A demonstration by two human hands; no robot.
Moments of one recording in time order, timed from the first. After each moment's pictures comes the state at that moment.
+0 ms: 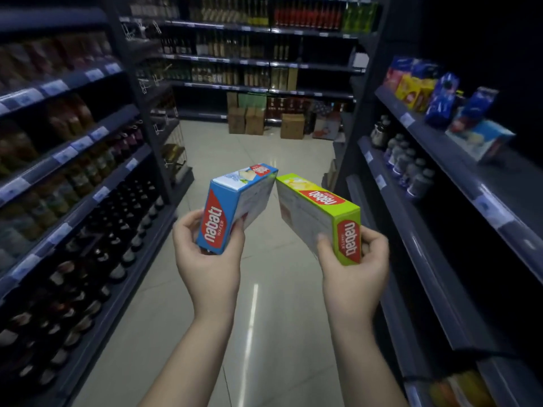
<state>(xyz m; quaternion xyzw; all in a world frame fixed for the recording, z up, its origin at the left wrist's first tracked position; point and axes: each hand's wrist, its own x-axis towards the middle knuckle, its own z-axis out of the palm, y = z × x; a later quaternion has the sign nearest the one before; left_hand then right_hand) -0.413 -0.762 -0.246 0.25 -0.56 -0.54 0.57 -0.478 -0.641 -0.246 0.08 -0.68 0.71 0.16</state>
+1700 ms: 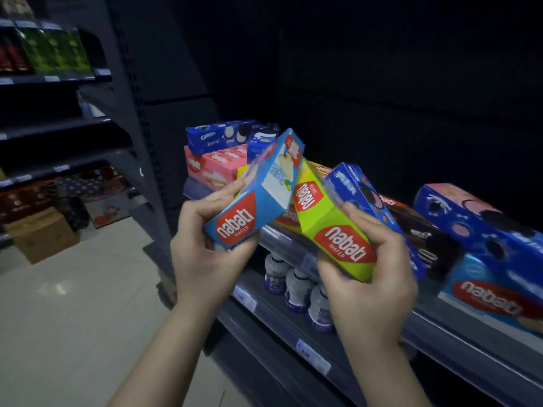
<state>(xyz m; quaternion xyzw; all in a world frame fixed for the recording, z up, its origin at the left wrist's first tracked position) -1.364 -0.893 -0.203 -0.32 -0.61 -0.64 0.35 -1.269 -0.755 -0.204 -0.06 -0.74 0.38 0.55</state>
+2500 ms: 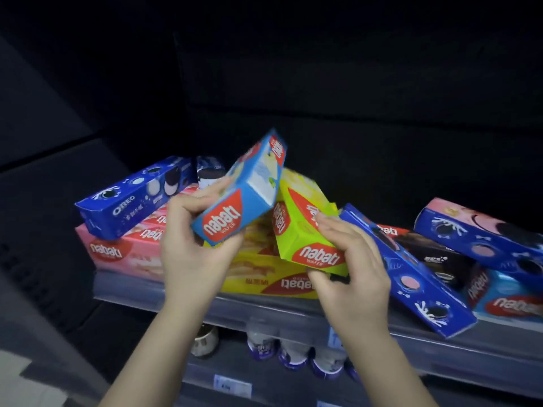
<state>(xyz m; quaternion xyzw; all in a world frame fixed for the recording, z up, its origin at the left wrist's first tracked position) -1.591 -0.844 -0.182 -0.44 -0.52 -0.71 0.13 -1.439 -0.741 -0.215 -0.17 -0.78 0.18 0.57</state>
